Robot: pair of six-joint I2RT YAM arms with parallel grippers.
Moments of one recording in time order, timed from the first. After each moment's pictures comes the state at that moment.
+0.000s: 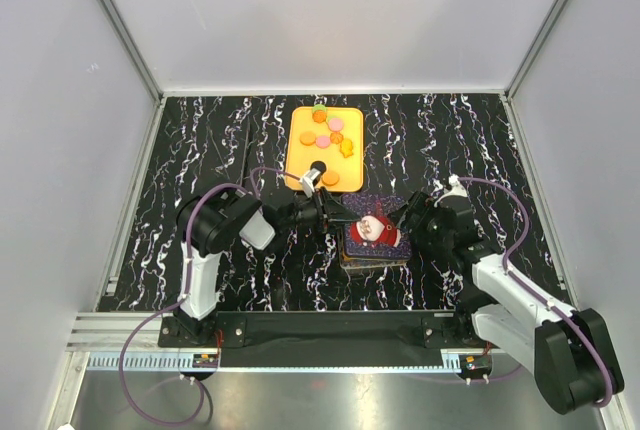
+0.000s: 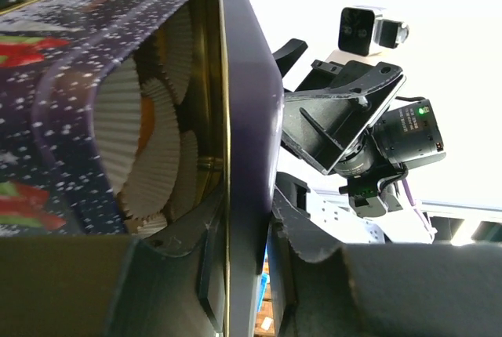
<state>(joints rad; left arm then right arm) -0.64 2.03 0.63 1.30 0.68 -1.52 0.31 0.95 0.32 0.05 -0.10 0.75</state>
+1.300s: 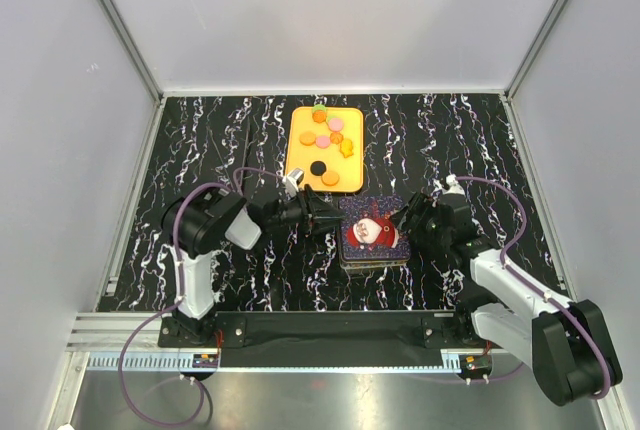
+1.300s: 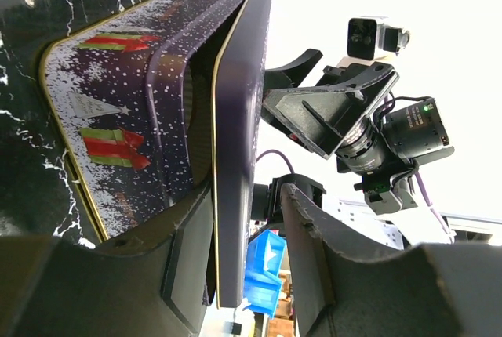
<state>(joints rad) -0.54 1.97 0.54 1.24 0.73 -1.44 0.31 1.01 0.35 0.03 -0.10 0.75</state>
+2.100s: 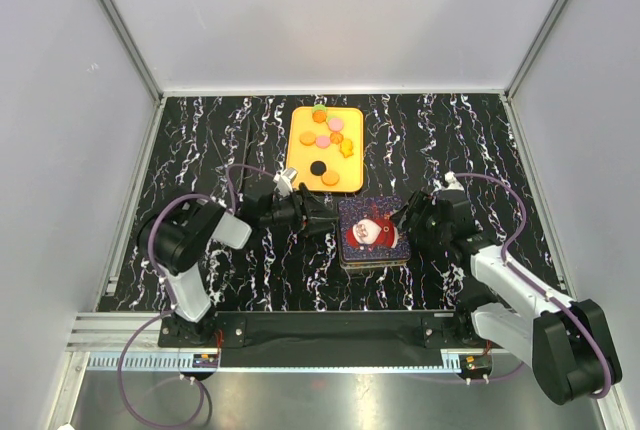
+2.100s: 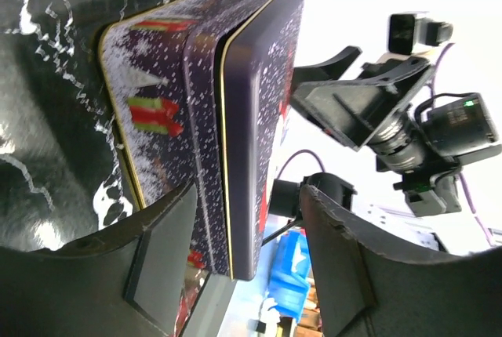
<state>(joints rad) -0.50 1.80 0.51 0.95 0.73 -1.27 0.31 1.01 0.39 -0.05 -0.10 0.73</state>
